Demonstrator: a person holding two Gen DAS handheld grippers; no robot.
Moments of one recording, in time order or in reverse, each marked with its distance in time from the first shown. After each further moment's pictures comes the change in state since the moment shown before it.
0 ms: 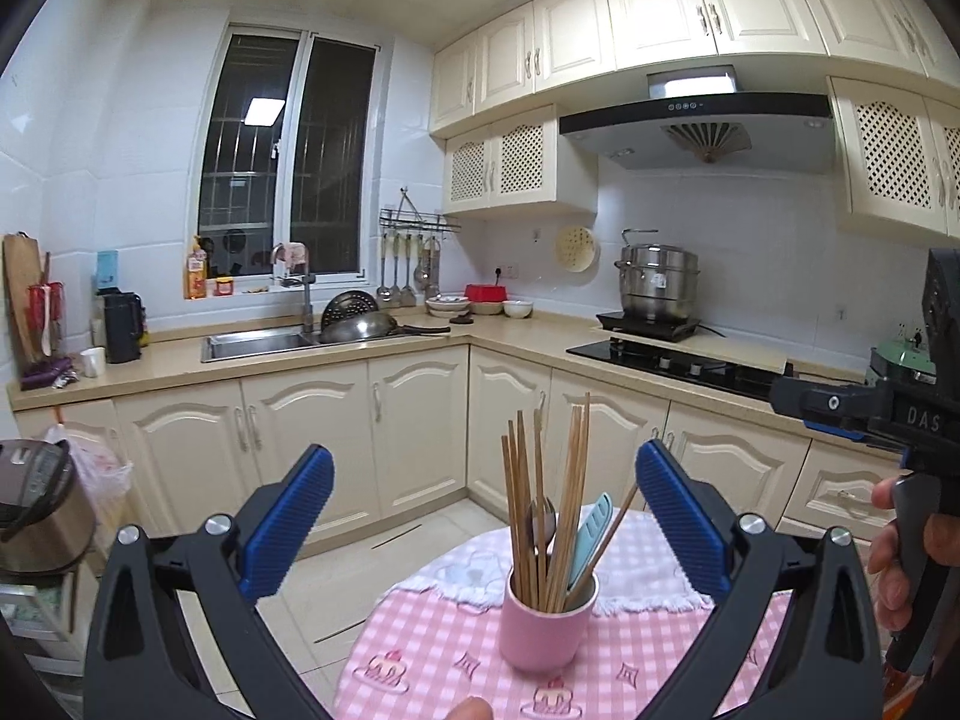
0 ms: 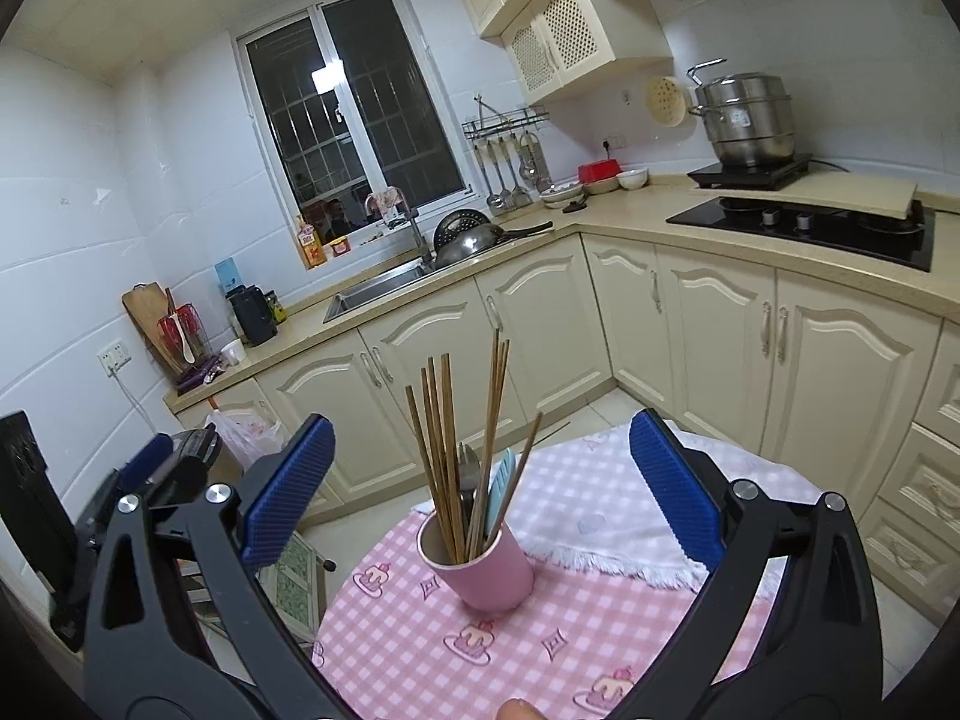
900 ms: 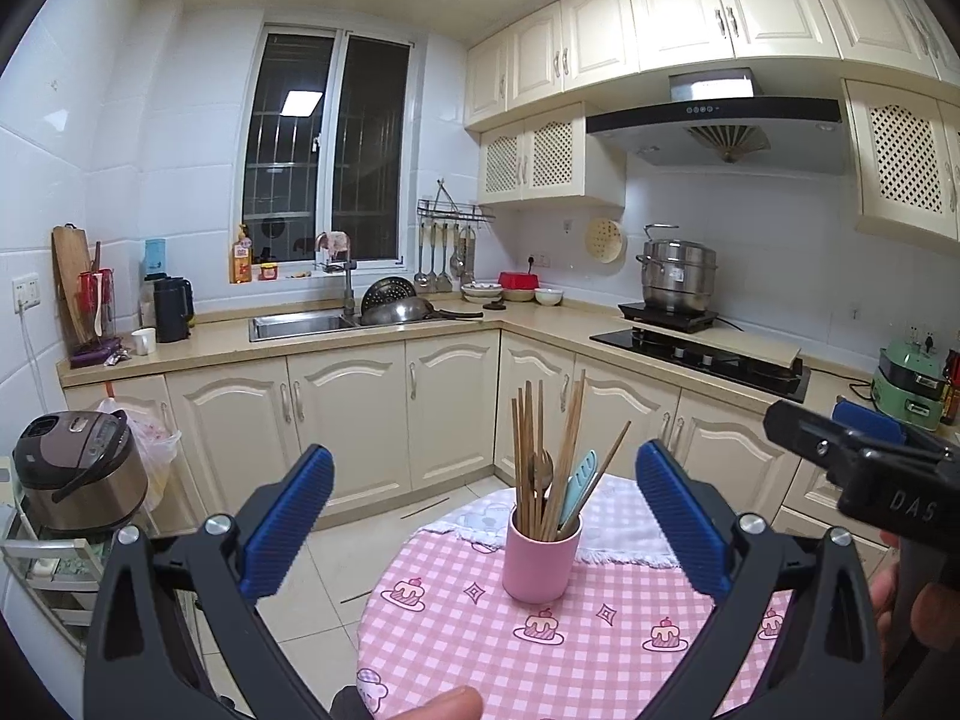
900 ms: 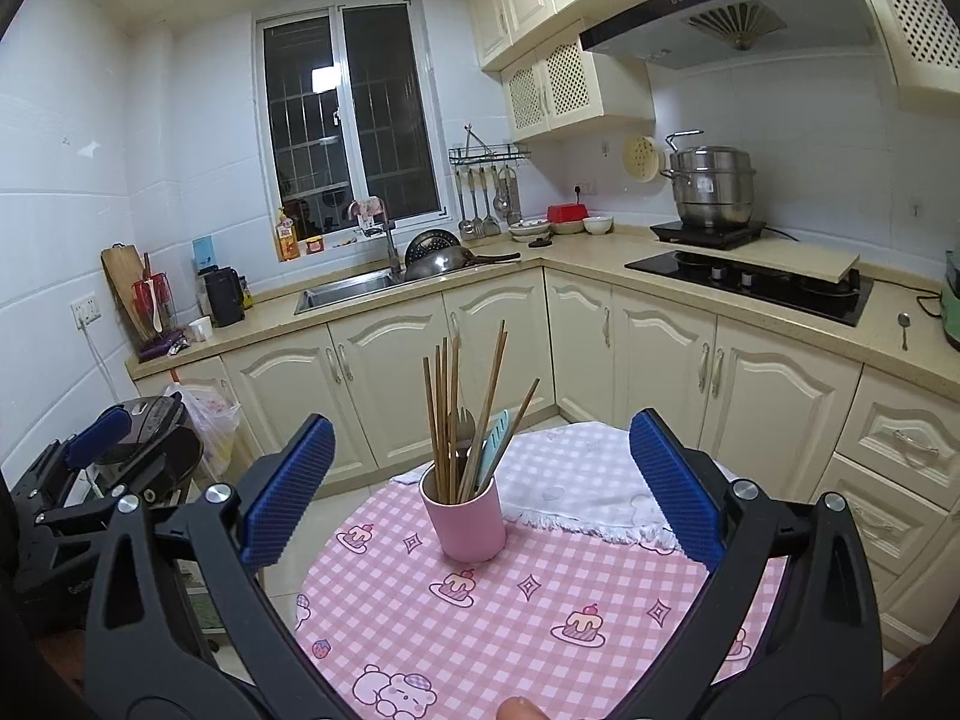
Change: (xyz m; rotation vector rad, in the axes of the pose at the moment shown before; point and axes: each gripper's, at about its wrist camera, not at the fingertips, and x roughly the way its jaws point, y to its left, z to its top) left arm -0.092 -0.015 -0.001 -0.033 0.036 0.087; right arm -0.084 0.067 -0.041 -0.144 -0.073 -0.146
